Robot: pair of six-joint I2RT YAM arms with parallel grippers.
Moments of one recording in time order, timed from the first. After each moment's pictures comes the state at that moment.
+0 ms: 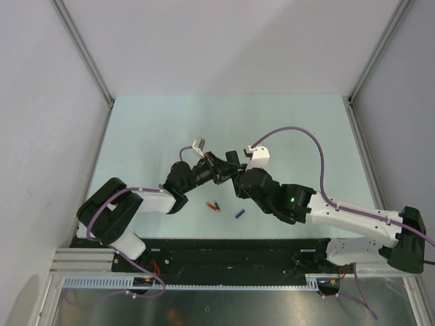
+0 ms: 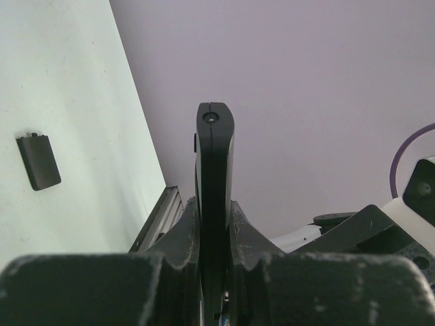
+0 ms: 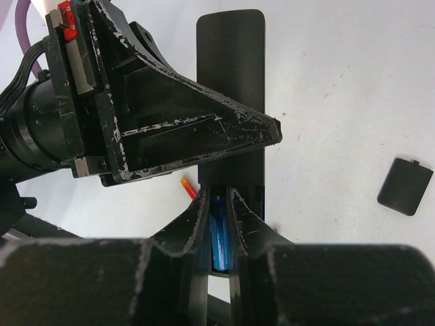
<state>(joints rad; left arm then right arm) -0.68 1.57 0.51 1.16 0.40 -1.41 1.17 1.19 0.99 -0.39 0.60 0.67</state>
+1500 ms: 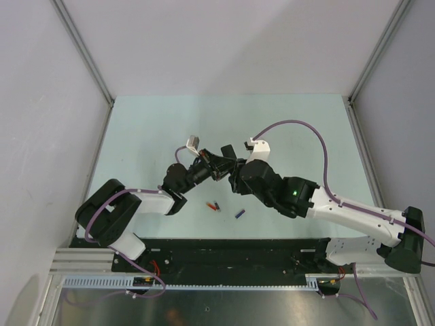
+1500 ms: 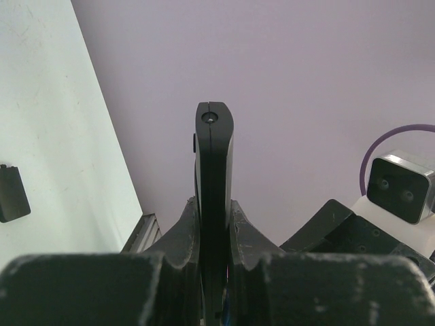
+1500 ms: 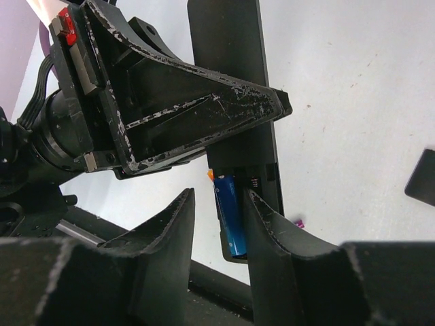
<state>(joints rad) -0.68 1.55 0.49 1.26 0.32 -1.47 1.12 1.20 1.09 -0.47 0.51 0.74</state>
